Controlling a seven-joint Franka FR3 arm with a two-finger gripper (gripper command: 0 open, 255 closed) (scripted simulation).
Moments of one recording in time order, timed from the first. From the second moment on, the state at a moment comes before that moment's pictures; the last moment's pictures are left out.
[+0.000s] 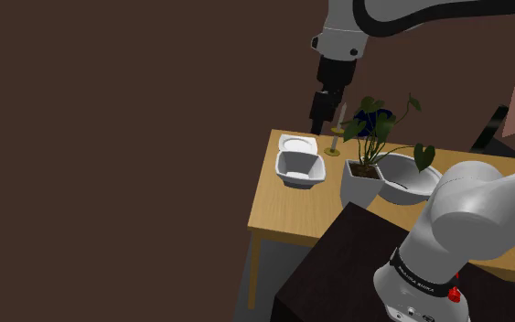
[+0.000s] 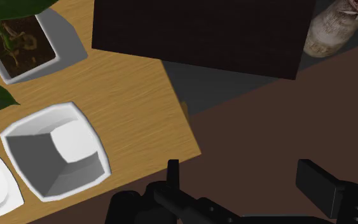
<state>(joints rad) 0.00 -0.77 0.06 -2.45 0.02 1.71 -0.10</state>
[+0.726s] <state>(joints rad) -0.05 -0.68 0.04 -2.69 -0.12 2.06 -0.18</state>
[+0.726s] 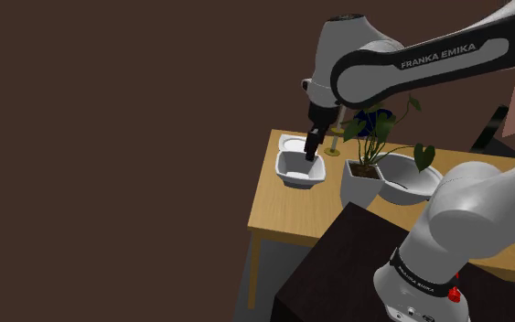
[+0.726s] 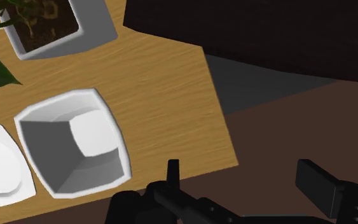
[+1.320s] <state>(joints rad) -0.17 -0.42 0.05 -2.80 -0.34 2.49 -0.17</state>
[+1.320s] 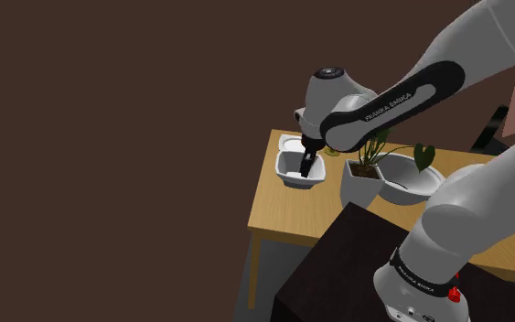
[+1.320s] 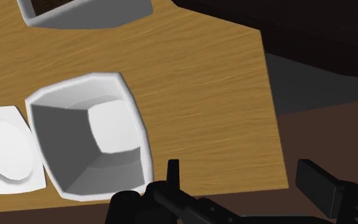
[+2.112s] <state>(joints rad) -0.43 0.12 0.06 -2.58 -1.21 2.84 0.37</state>
